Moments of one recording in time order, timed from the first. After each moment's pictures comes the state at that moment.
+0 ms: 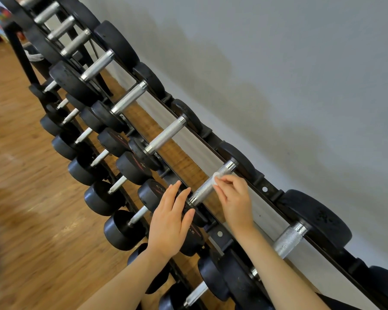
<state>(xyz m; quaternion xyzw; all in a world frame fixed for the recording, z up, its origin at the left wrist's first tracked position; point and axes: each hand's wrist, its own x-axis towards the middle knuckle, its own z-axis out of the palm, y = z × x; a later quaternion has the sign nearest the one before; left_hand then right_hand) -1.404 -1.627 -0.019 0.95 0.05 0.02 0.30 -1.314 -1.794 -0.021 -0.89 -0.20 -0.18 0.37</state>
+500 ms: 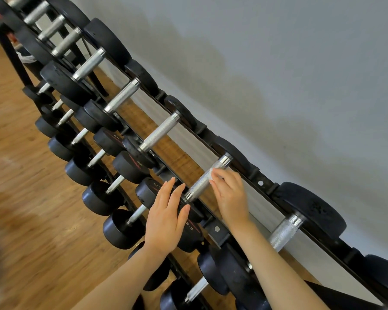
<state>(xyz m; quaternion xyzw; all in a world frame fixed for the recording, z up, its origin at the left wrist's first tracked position) -1.404 -1.630 -0.019 0.95 0.06 0.03 0.30 -1.311 -1.796 -0.027 -0.89 -0.25 -0.21 0.32</state>
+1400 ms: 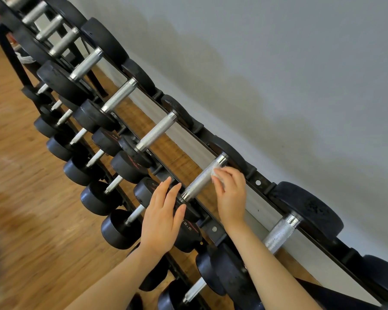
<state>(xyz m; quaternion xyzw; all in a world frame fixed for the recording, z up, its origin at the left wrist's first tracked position) -1.403 -1.631 -0.016 0.95 0.06 0.03 0.29 -1.311 -1.795 -0.032 -0.86 -0.14 -0.24 0.42</state>
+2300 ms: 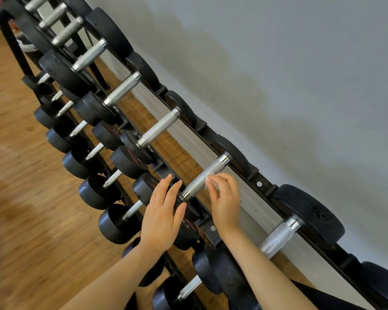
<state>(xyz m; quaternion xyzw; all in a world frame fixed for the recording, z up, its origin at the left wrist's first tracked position) -1.404 -1.633 -0.020 0.95 0.07 0.04 0.31 -1.325 -1.788 -0.045 -0.85 -0.17 -0.19 0.46</state>
